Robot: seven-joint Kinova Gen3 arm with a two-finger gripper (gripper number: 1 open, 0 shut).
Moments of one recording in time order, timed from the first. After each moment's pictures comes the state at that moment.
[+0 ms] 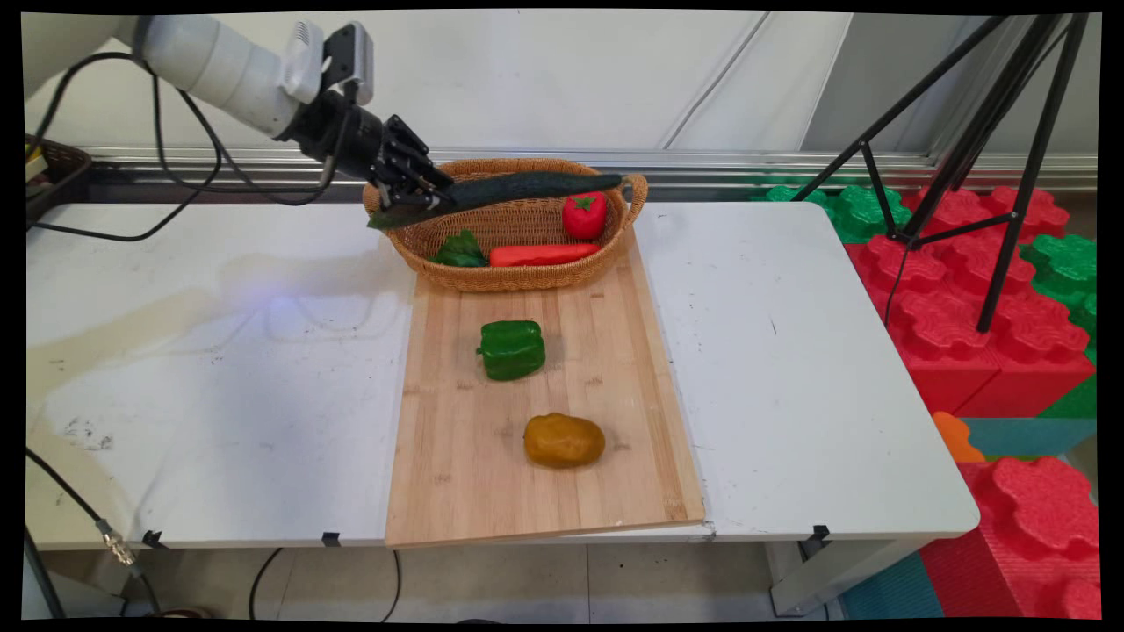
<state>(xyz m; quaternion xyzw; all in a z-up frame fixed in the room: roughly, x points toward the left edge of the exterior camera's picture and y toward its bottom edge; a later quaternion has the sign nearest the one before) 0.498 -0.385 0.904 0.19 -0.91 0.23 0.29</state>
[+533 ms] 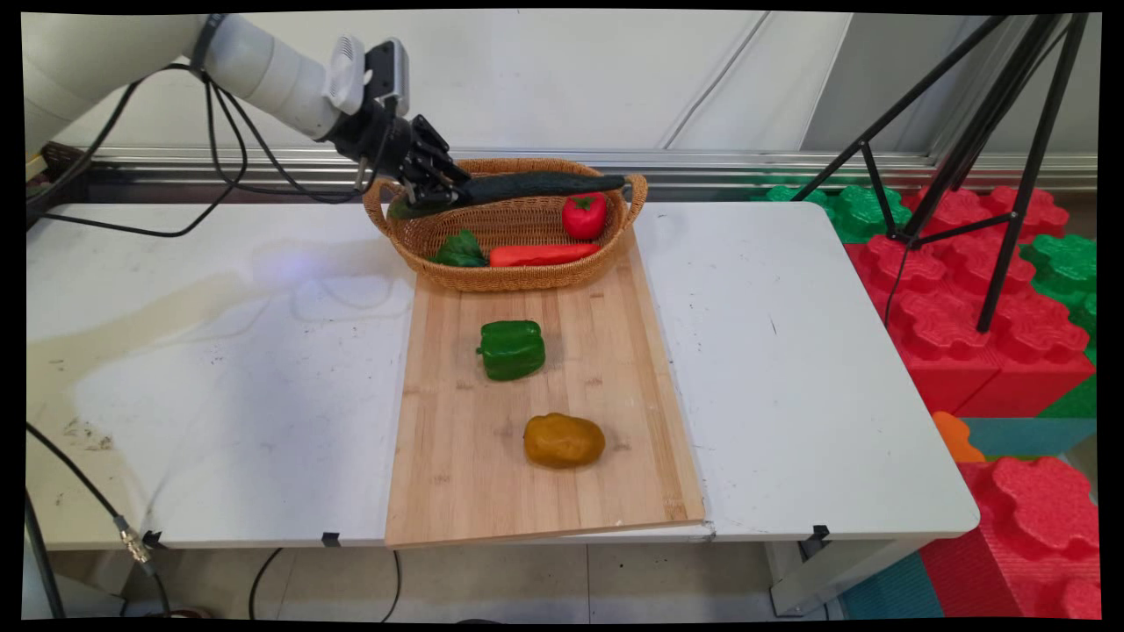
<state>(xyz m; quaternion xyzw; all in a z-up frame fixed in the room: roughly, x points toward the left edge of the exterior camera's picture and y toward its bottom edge) 0.497 -0.433 0.877 0.17 -0.91 0.25 0.27</state>
